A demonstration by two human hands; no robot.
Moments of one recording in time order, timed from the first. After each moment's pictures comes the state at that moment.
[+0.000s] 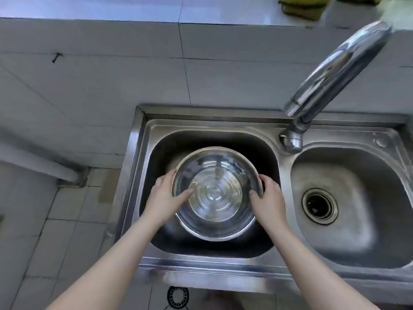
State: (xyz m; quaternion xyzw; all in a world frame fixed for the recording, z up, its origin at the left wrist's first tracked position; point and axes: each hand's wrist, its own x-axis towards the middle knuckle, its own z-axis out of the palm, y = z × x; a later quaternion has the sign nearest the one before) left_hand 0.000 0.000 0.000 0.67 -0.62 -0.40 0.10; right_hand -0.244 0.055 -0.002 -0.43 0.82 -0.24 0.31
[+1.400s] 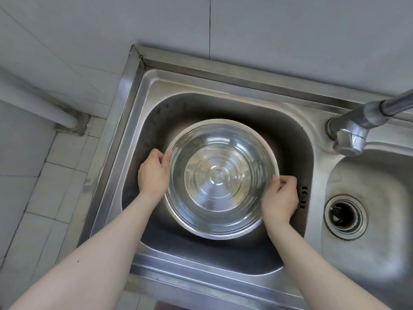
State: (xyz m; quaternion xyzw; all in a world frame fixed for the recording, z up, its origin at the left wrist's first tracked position) left_hand 0.001 -0.029 -0.085 0.79 -0.51 -0.29 0.17; right_hand -0.247 0.023 -0.082 -0.28 0.87 -0.28 0.28
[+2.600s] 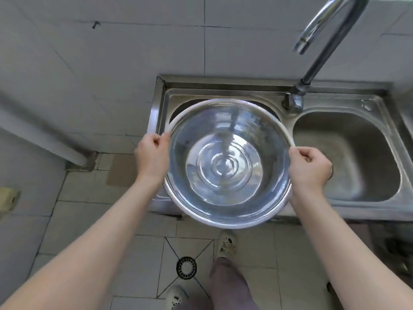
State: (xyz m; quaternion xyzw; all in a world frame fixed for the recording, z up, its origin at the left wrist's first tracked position) left_hand 0.051 0.057 0.079 0.71 -0.53 -0.30 0.34; right_hand -0.212 0.134 0.075 -0.20 0.80 -0.53 0.21
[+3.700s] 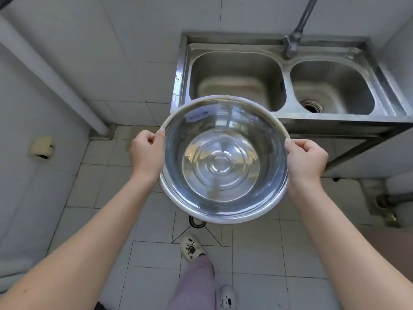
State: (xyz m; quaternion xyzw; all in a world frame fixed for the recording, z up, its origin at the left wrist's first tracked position) left_hand 0.172 0.325 0.094 0.71 -0.49 -0.32 0.39; right_hand -0.094 0.393 0.102 -0.17 0.78 -0.54 0.27
